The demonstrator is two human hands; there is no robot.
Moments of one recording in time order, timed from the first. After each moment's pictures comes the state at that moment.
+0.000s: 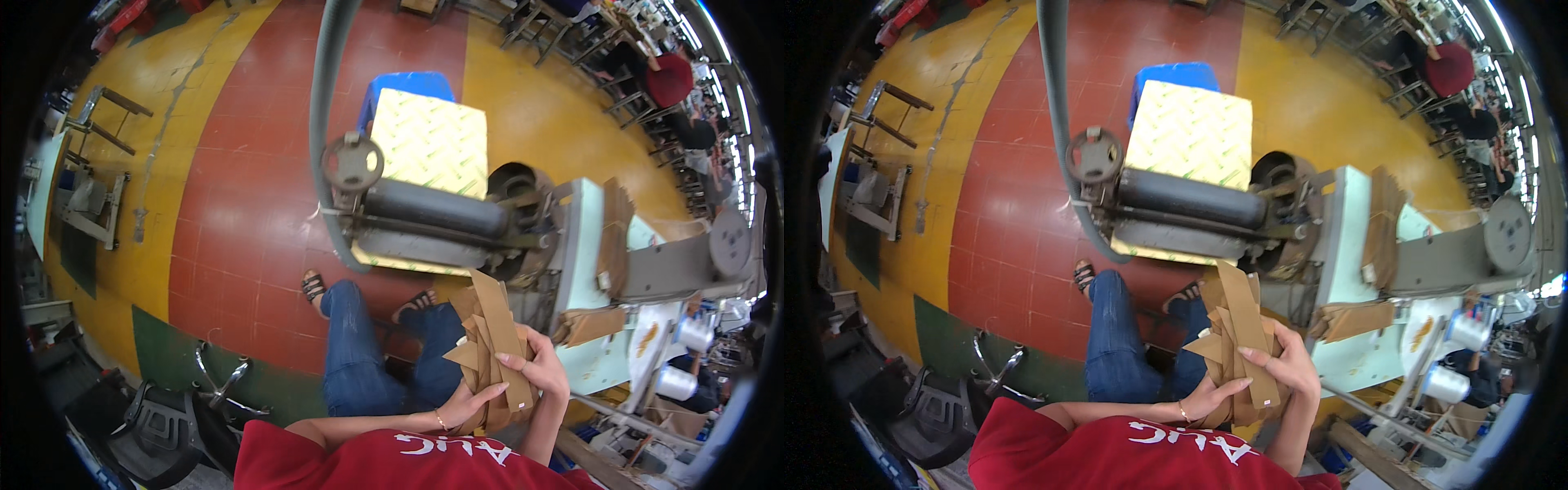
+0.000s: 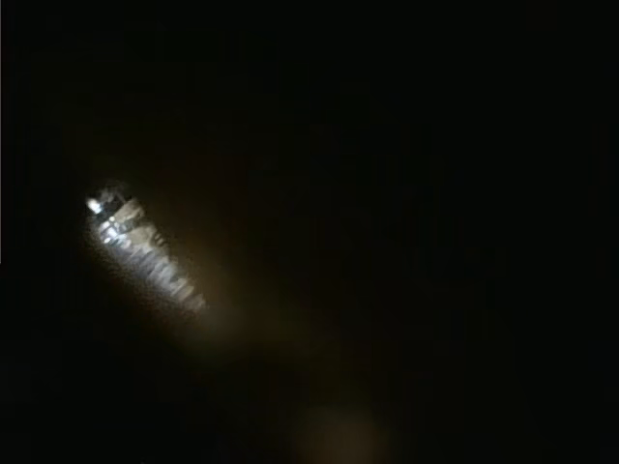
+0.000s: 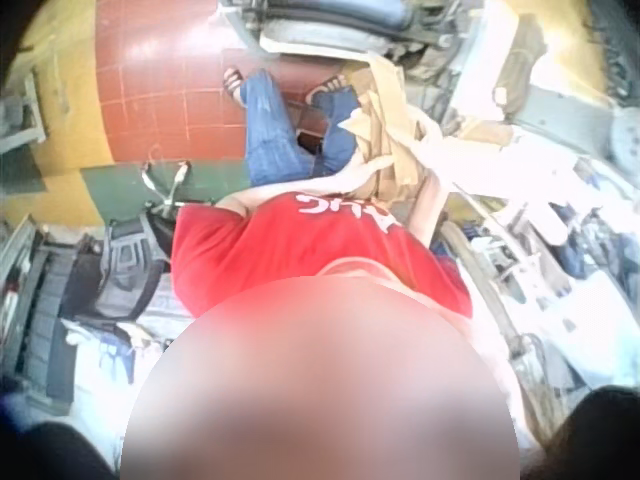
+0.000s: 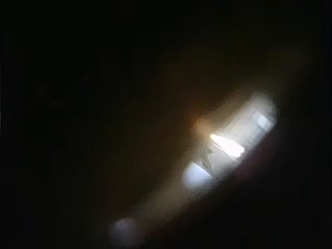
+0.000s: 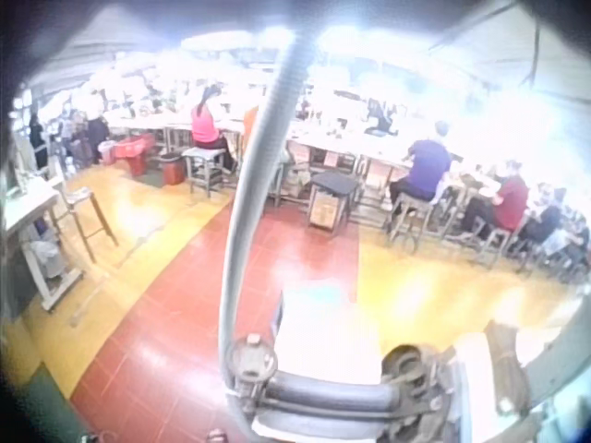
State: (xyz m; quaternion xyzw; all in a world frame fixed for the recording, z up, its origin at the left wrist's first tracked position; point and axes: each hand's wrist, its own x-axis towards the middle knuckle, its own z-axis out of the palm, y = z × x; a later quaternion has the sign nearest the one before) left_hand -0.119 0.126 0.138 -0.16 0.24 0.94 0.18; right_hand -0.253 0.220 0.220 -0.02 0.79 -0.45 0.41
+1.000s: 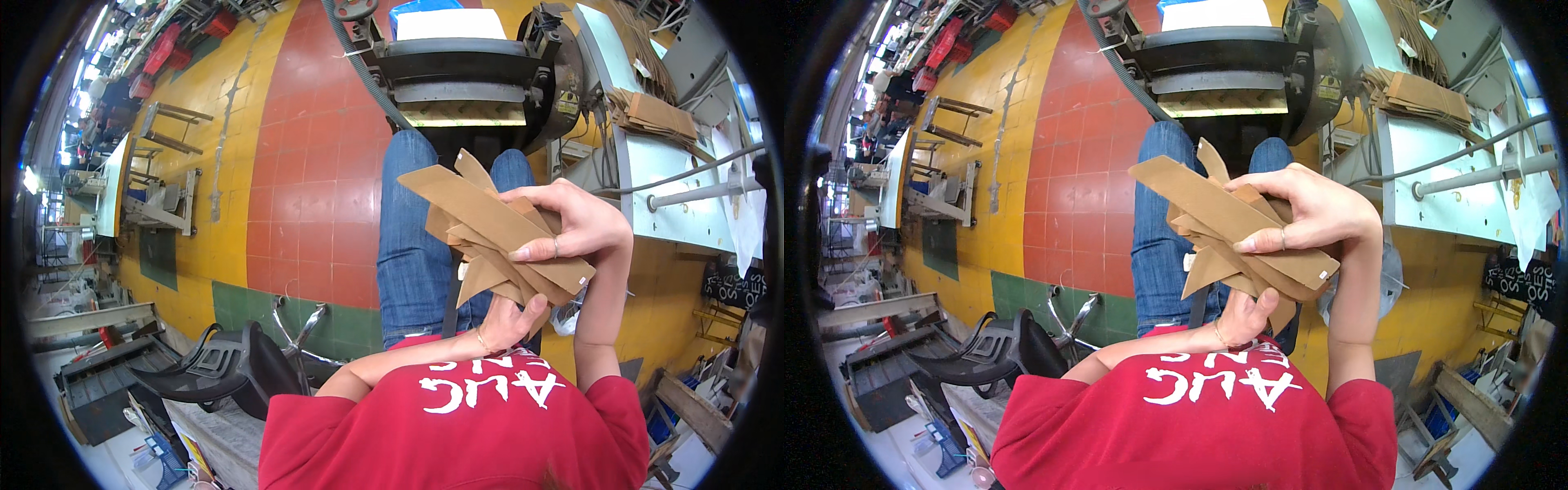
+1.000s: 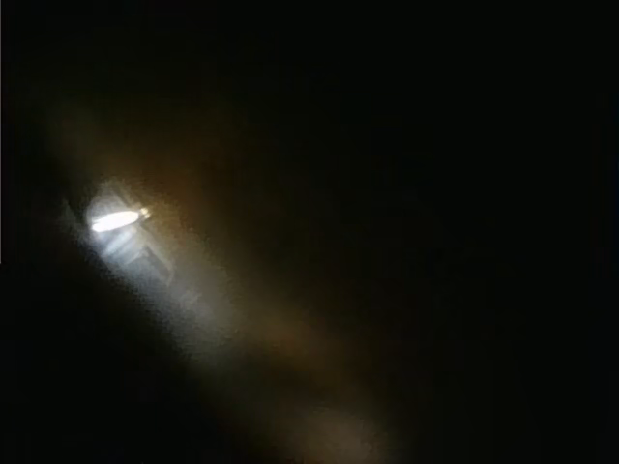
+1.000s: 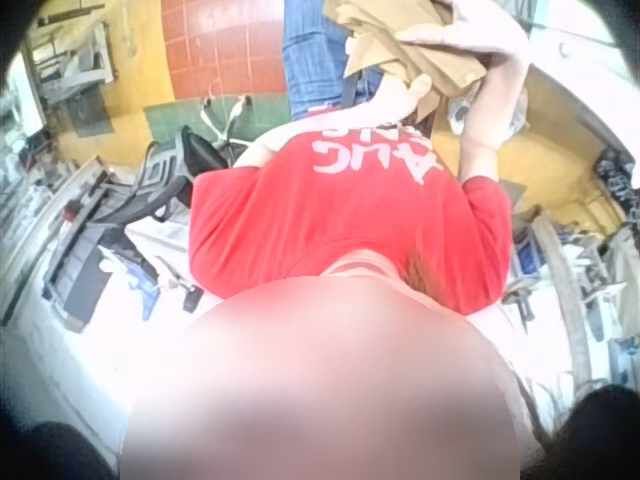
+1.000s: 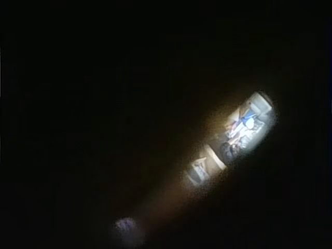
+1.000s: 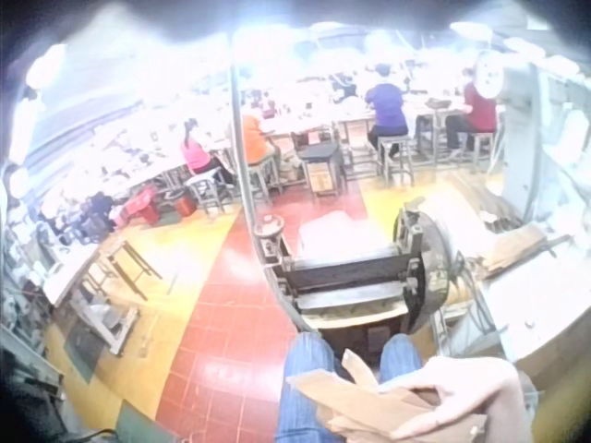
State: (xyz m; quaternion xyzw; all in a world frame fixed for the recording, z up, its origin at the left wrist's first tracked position) left_hand 0.055 0.194 0.077 -0.04 0.68 0.74 -0.03; right_hand -0.140 0.256 0.194 -0.45 0.68 -0.42 0.40
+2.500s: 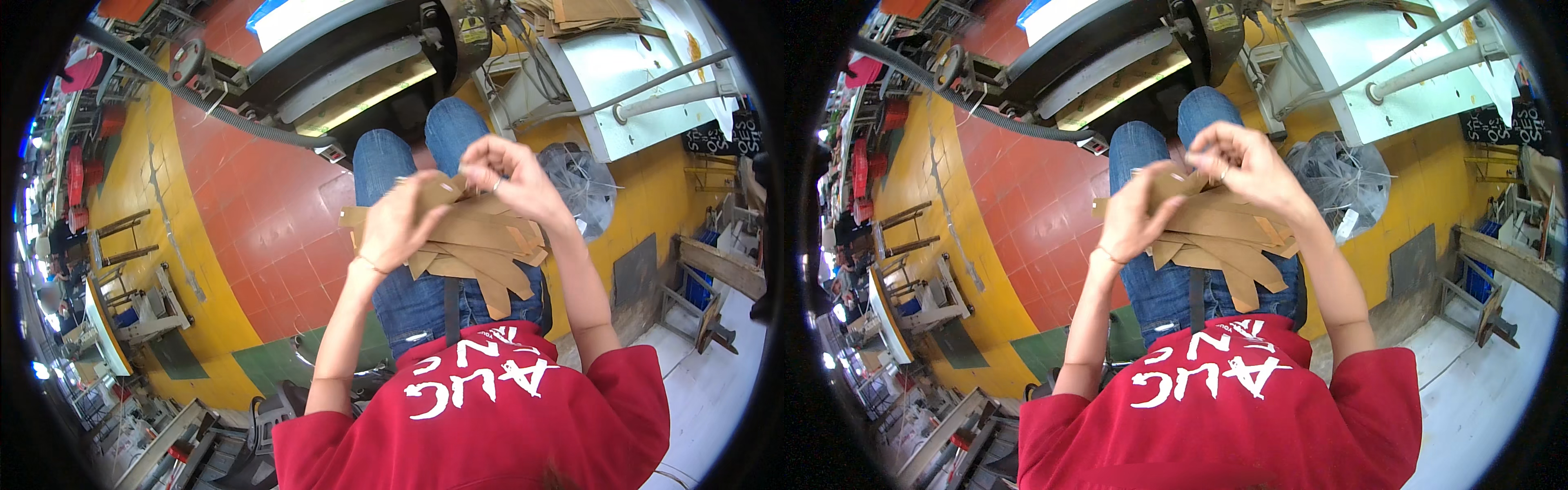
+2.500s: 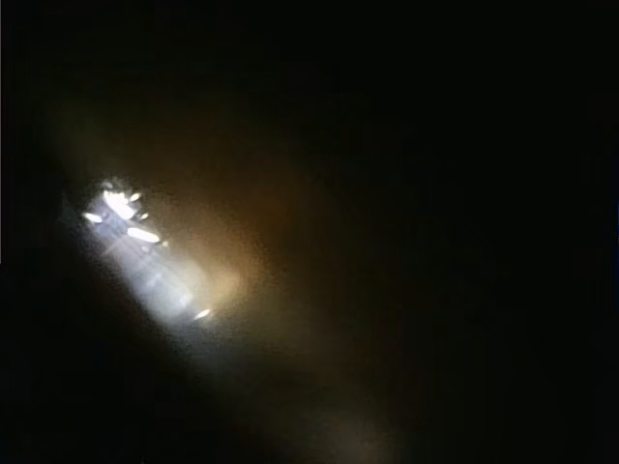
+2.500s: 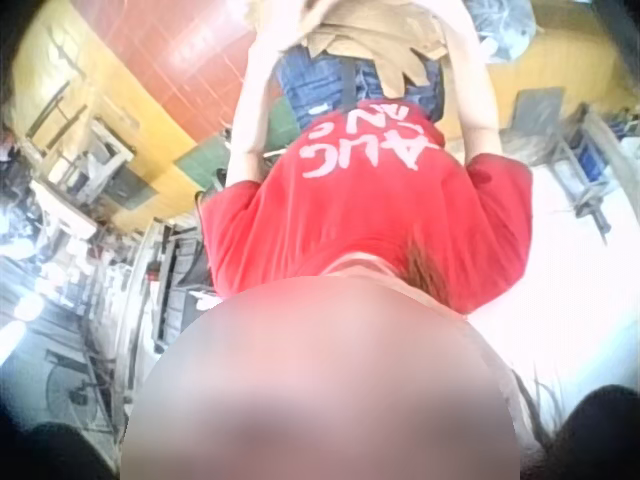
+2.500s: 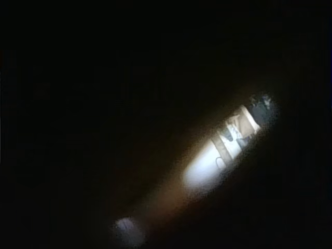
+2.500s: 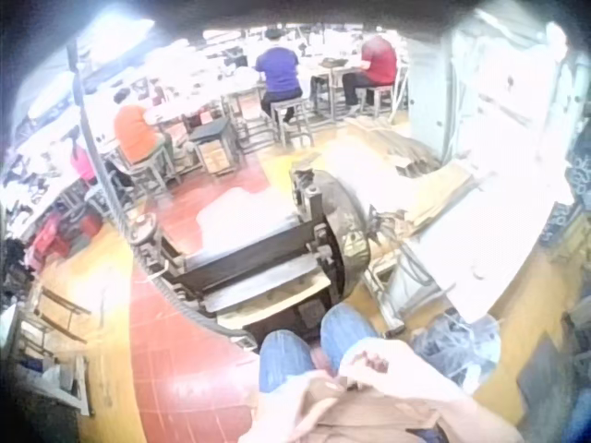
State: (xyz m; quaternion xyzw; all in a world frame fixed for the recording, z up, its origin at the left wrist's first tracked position) left_hand -0.073 0.056 0.047 0.17 0.89 0.41 0.04; right_hand -0.121 0.276 0.072 -0.08 0.73 -0.64 0.21
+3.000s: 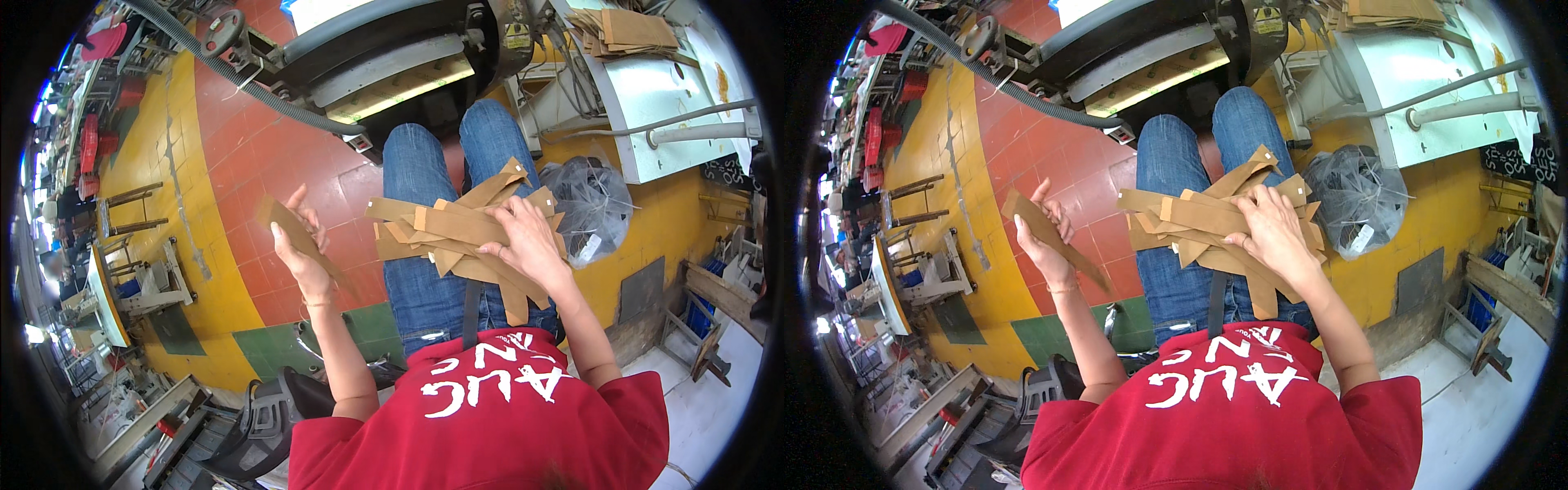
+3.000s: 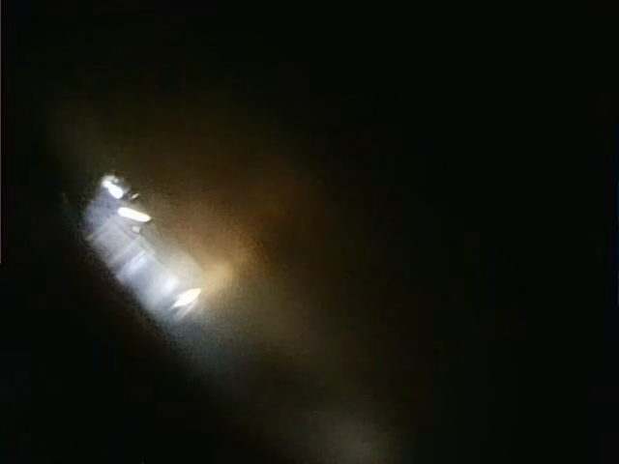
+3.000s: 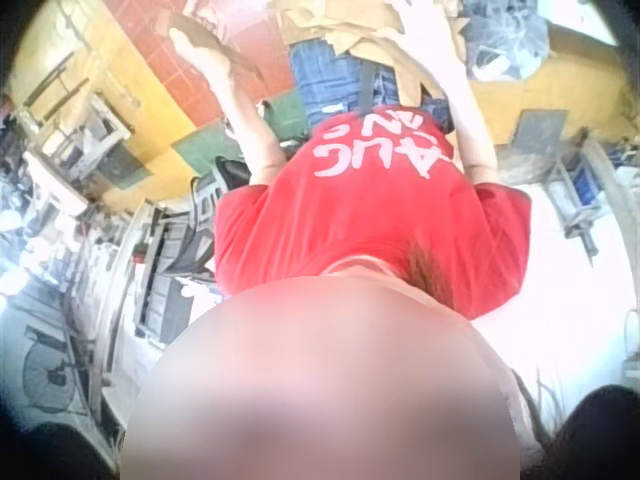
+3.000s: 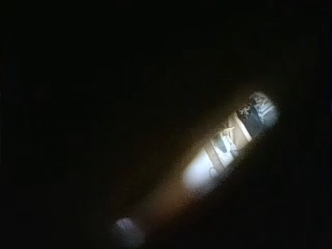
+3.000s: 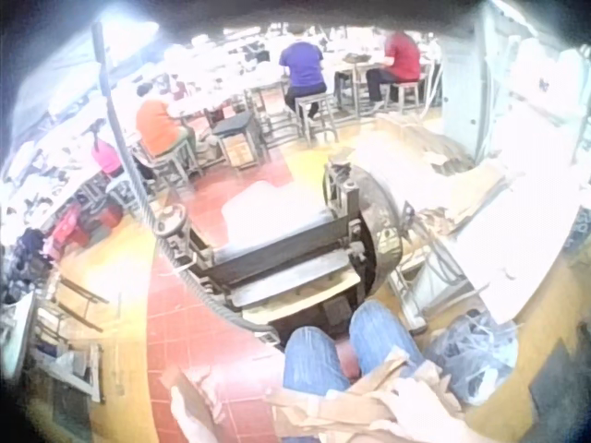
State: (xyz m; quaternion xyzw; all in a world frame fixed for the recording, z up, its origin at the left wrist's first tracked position) left_hand -0.034 -0.047 0.079 -0.24 0.66 0.70 -0.13; right_hand -0.054 0.260 0.055 -0.19 0.93 -0.26 0.18
